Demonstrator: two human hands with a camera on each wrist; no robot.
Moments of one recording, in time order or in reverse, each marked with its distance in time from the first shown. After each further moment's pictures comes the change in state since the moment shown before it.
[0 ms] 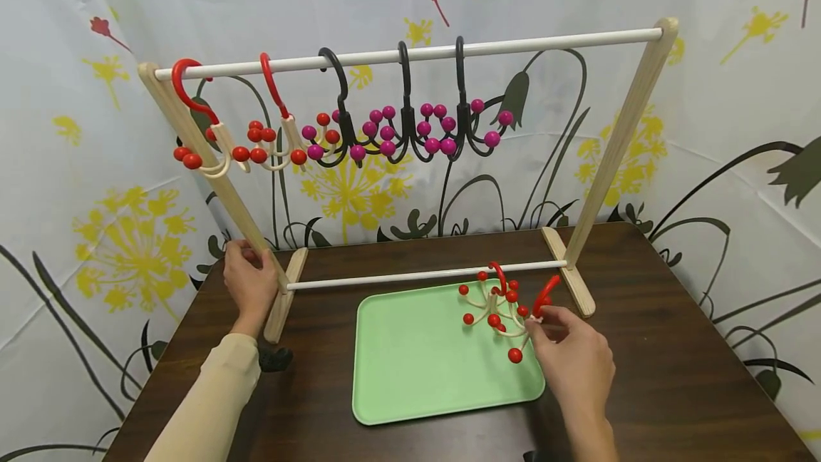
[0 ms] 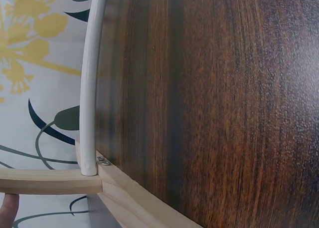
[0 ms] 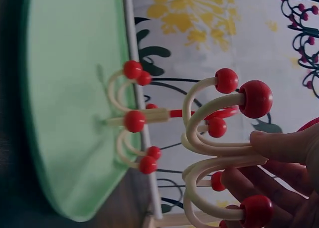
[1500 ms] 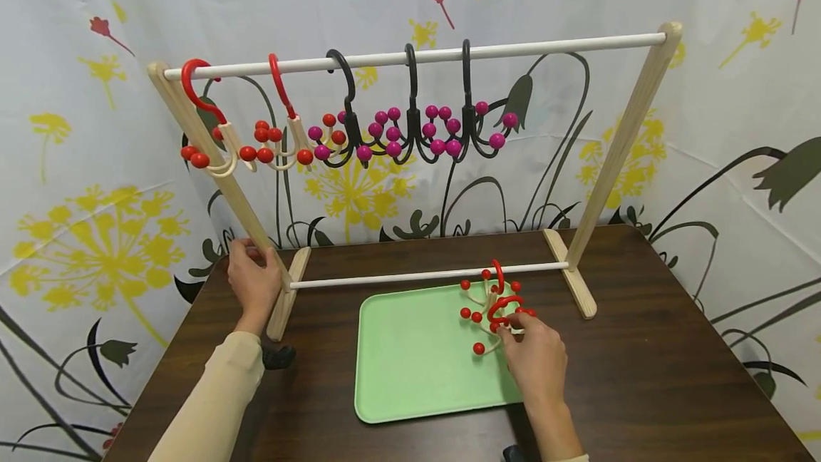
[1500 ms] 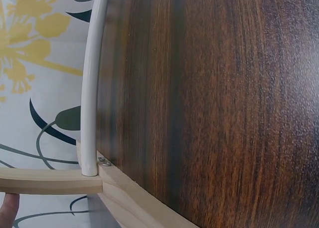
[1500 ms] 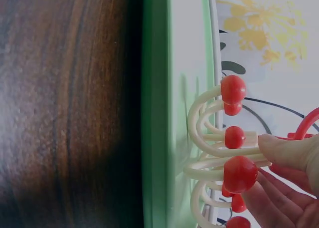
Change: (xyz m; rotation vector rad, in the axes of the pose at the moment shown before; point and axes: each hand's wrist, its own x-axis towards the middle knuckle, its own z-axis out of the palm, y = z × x) left_hand 0.002 -0.002 0.000 -0.001 -0.001 -0.015; right_hand 0.003 0.010 0.067 0.002 -0.039 -0.148
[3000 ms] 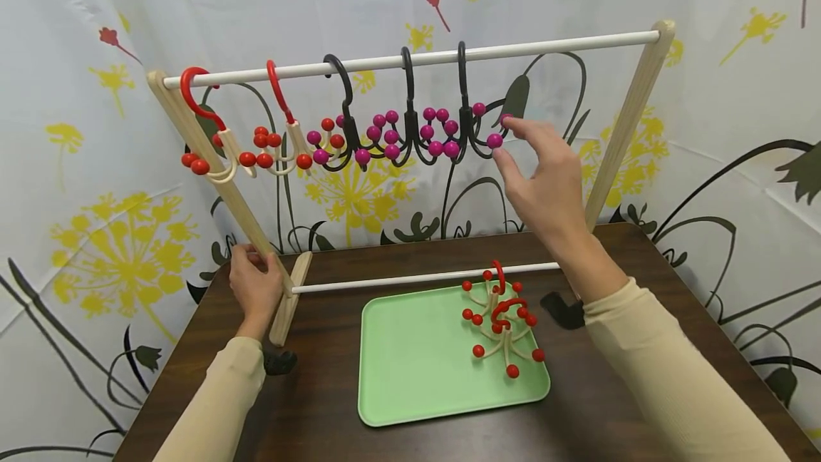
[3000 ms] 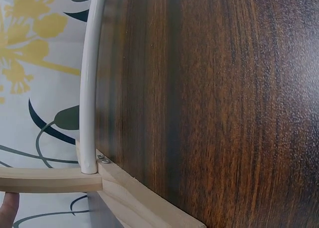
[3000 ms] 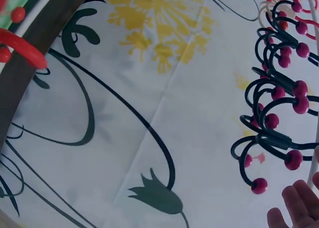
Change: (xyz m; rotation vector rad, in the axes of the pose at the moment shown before) left_hand 0.001 -0.002 0.000 -0.001 -0.012 0.031; right_hand 0.149 -0.134 -0.120 0.330 0.309 -0.631
